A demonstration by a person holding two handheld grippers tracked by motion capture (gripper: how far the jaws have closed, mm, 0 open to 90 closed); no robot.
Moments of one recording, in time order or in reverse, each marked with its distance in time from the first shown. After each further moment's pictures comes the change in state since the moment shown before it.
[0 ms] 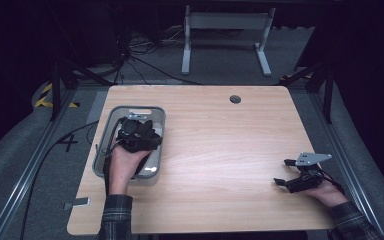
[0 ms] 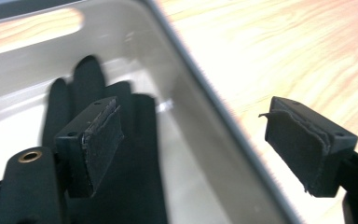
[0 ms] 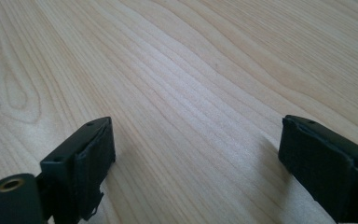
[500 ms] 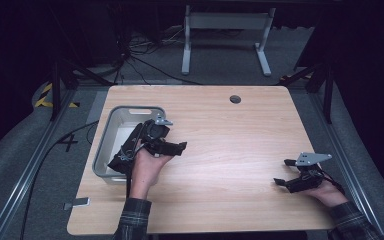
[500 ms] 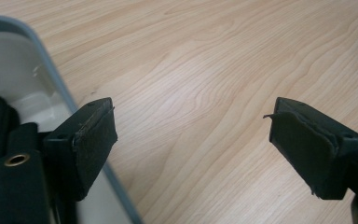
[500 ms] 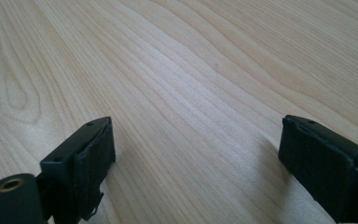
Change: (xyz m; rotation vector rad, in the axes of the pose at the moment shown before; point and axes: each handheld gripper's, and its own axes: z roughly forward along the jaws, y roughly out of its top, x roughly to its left) left arm -0.057 0.011 0.023 -0.024 -0.073 0.081; right arm 0.000 0.000 0.000 0.000 0.000 0.000
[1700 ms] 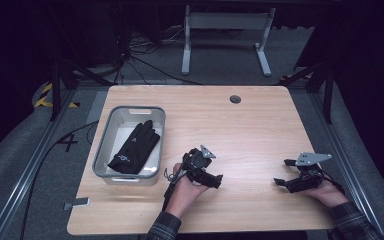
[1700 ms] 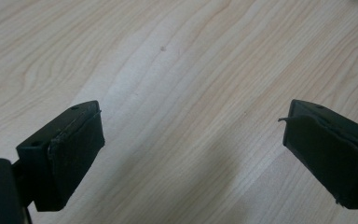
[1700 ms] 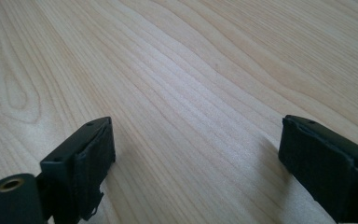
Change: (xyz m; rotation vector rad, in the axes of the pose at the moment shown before) left arm -0.093 -0.039 0.085 0.117 -0.088 0.139; right arm 0.000 0.000 0.000 0.000 0.000 0.000
